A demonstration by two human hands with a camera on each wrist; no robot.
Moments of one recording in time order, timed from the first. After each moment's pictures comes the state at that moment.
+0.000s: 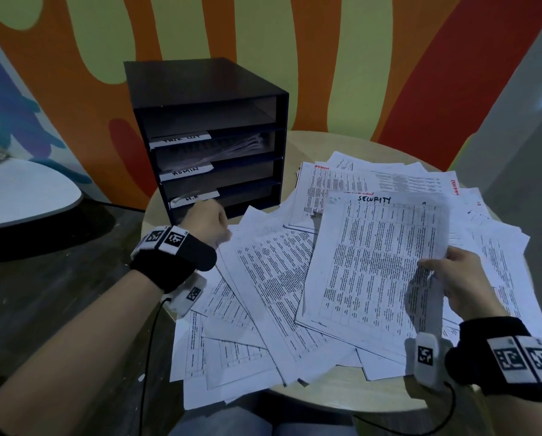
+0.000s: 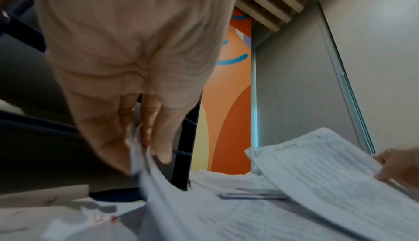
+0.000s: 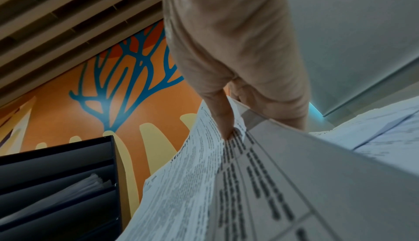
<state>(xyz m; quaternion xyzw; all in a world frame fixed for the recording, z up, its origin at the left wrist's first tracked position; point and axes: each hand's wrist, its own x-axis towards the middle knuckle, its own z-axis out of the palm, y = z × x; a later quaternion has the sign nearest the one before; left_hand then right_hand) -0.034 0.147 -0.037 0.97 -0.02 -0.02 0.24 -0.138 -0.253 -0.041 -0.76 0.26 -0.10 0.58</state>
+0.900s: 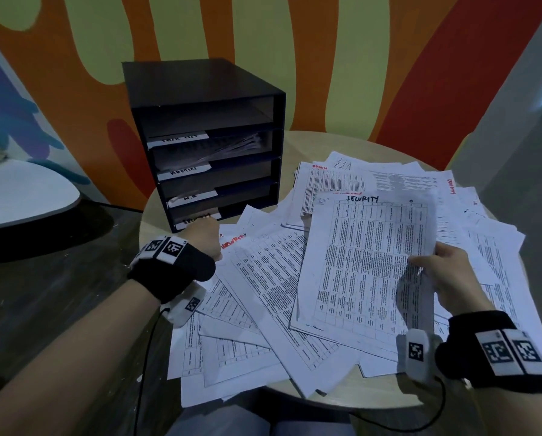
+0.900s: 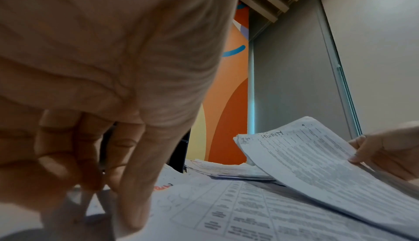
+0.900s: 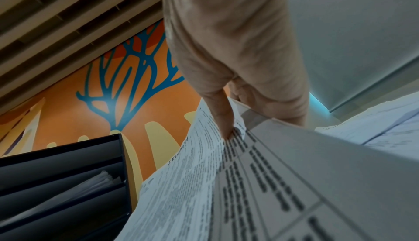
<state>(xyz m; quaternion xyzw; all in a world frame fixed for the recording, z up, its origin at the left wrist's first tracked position) -0.051 0.144 -0.048 0.98 0.00 -0.13 0.13 -0.134 -0.248 -0.044 -0.76 0.26 -0.09 0.58</state>
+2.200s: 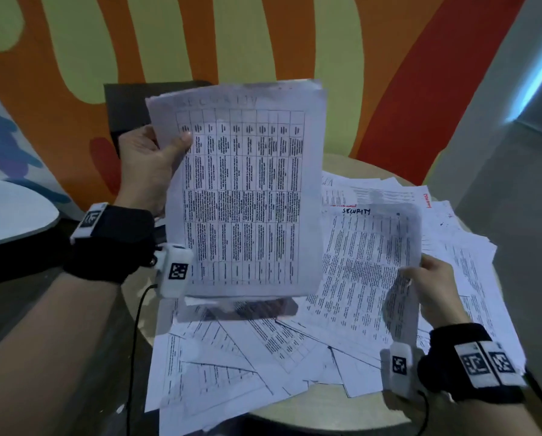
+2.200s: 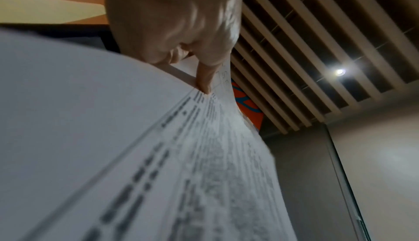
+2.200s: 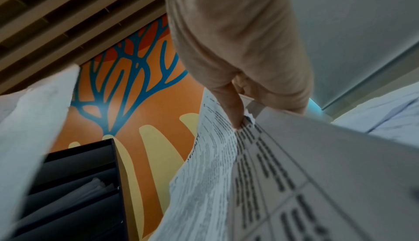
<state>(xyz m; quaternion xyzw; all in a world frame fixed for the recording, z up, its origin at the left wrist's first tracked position) -0.062 0.139 0.084 0.65 -0.12 0.26 0.70 -0.140 -0.251 -0.036 -0.76 0.26 -0.14 0.58</state>
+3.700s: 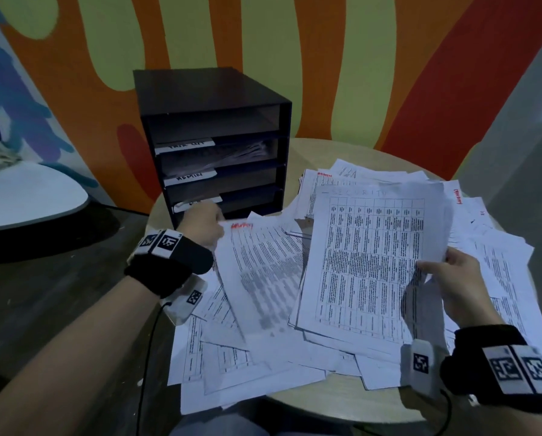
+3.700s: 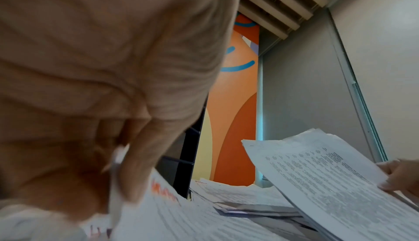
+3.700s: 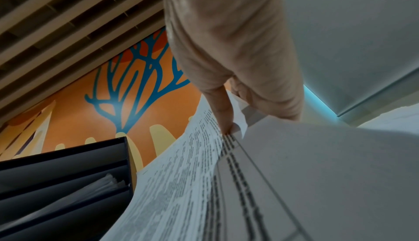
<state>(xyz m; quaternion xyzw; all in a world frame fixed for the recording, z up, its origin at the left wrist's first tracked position) -0.045 0.147 -0.020 0.97 0.01 0.00 0.23 -0.129 -0.251 -0.043 -0.75 0.24 -0.13 0.60</state>
